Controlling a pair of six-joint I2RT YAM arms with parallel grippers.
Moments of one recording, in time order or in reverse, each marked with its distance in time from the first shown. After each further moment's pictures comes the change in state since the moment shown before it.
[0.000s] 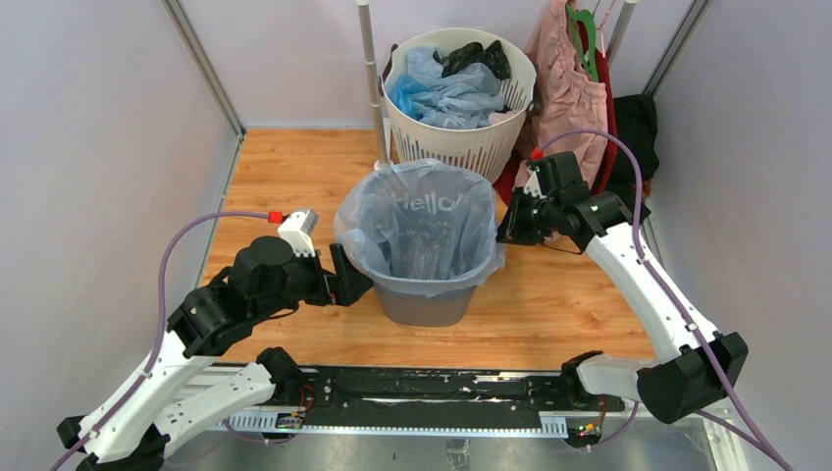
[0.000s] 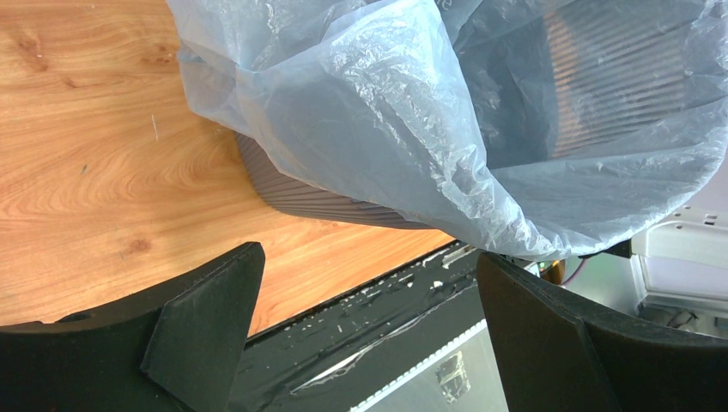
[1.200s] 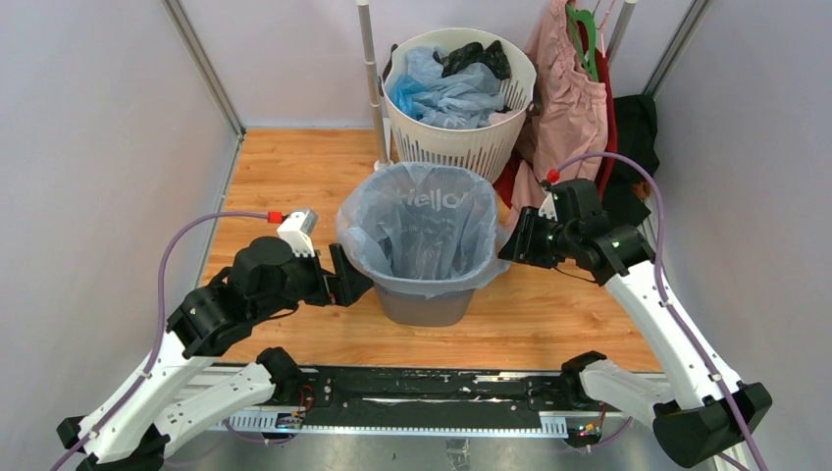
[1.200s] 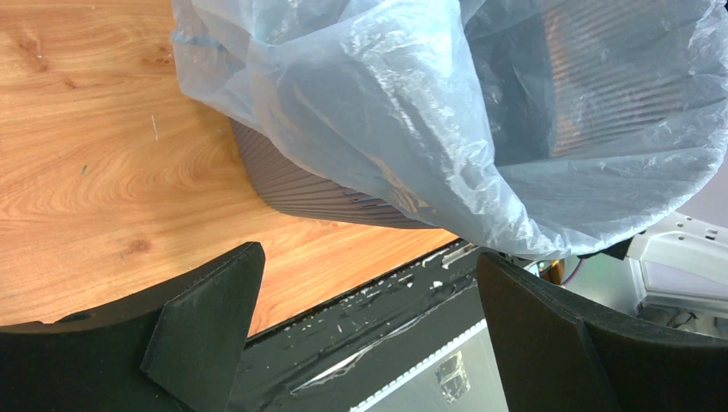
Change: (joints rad) left arm 0.000 -0.003 0.000 0.000 0.000 0.000; right arm 0.000 -0.217 -0.160 -0.006 0.034 -0.014
